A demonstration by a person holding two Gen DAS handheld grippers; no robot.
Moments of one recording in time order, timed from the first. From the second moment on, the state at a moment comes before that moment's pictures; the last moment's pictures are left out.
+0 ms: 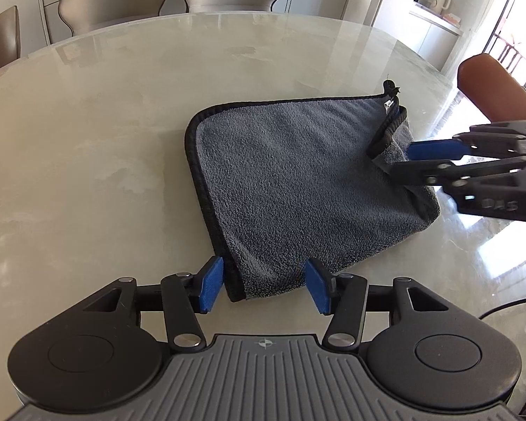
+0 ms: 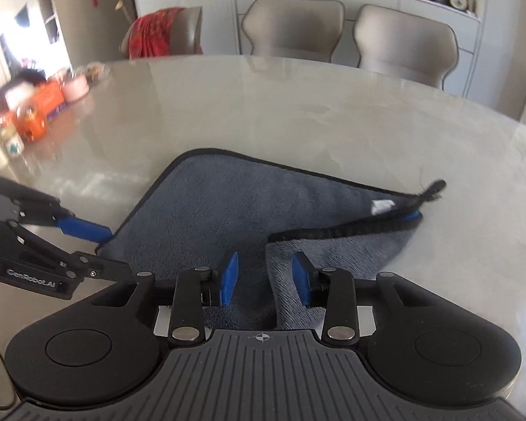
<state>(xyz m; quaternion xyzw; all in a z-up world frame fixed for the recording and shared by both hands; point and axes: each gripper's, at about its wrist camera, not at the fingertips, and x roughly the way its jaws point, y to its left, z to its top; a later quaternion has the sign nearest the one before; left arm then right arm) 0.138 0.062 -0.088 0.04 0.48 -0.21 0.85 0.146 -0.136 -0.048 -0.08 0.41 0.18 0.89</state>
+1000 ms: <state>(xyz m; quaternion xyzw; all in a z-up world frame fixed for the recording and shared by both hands) 0.137 0.093 -0.088 0.02 0.49 -0.21 0.84 0.142 -0.078 -0.024 -0.09 0.38 0.32 0.86</state>
